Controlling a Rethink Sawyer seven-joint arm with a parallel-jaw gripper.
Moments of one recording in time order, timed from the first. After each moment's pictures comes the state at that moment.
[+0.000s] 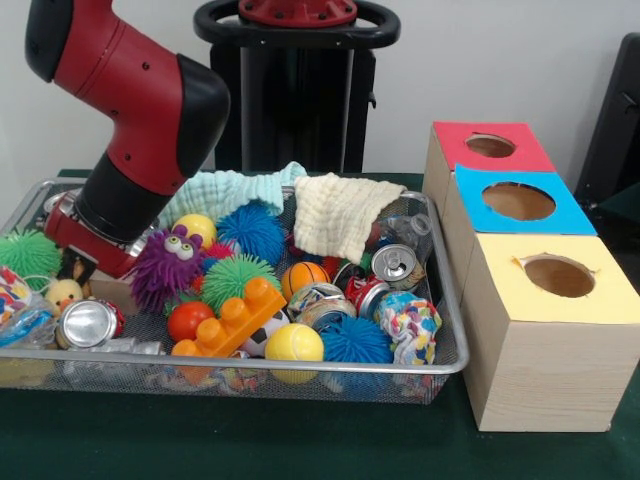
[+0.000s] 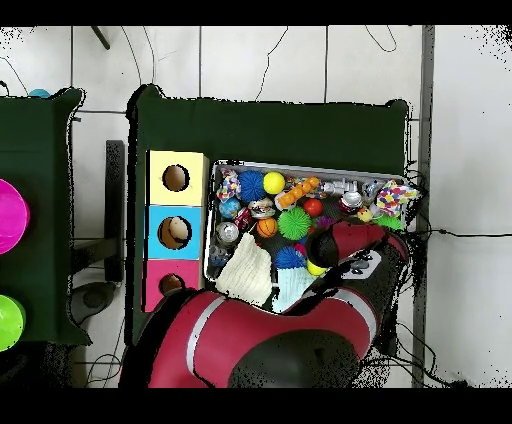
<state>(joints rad) -0.16 -0.08 -0.58 1.30 -0.29 0.12 1.95</state>
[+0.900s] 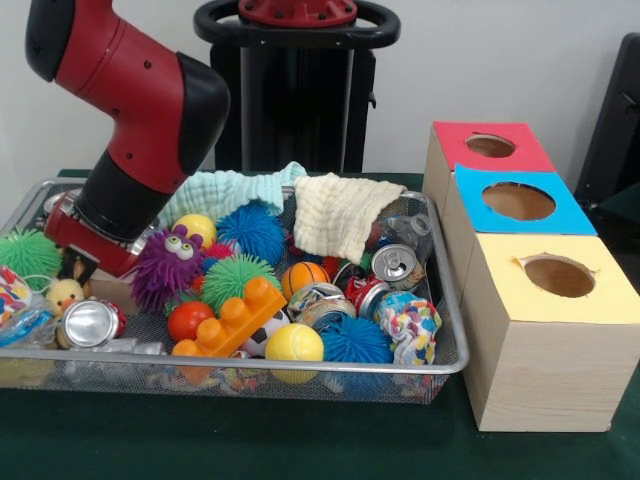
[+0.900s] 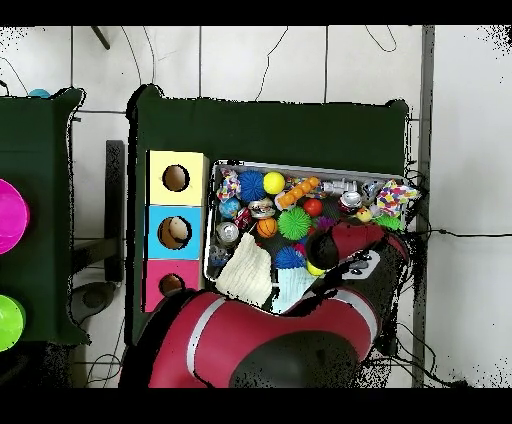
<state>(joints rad) -0.16 -0.09 -0.57 1.30 -0.33 0.10 1.95</state>
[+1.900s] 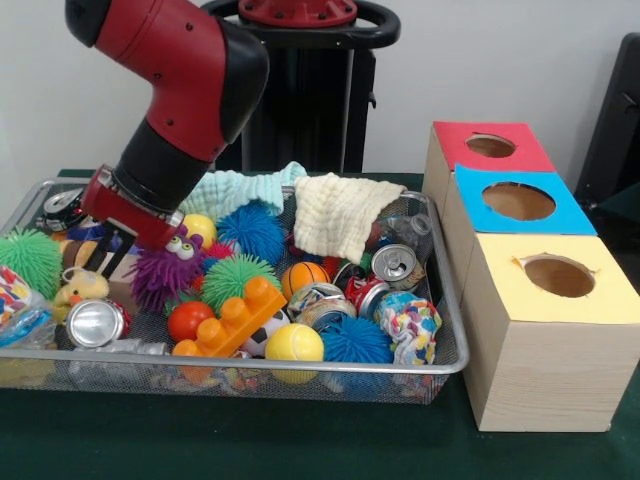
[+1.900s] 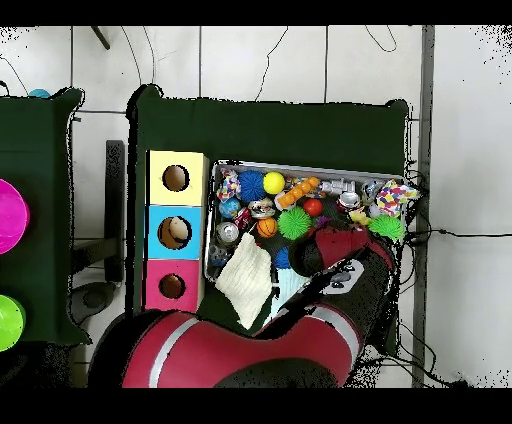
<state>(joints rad) -0.09 -0.19 -0.56 1.41 -0.34 0.09 1.95</state>
